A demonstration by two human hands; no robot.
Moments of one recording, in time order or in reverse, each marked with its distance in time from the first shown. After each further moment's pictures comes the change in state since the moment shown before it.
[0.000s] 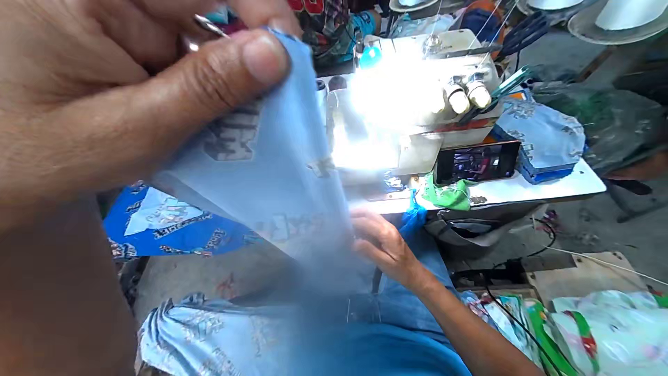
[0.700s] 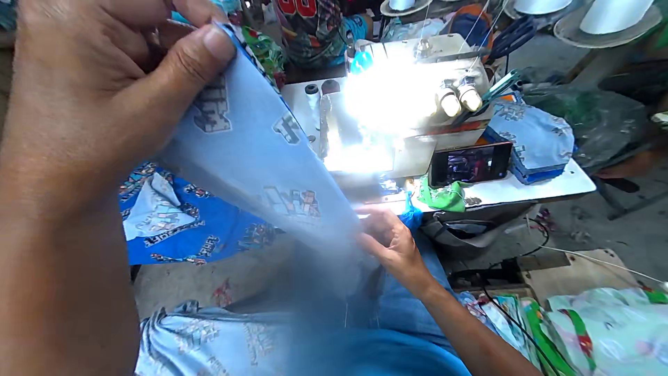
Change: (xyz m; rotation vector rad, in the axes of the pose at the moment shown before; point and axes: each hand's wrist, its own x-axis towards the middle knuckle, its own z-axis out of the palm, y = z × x) left_hand -0.027 -0.079 0.004 0.311 0.373 -0.054; right_hand -0.003 -0.013 -0.007 0.207 0.162 0.259
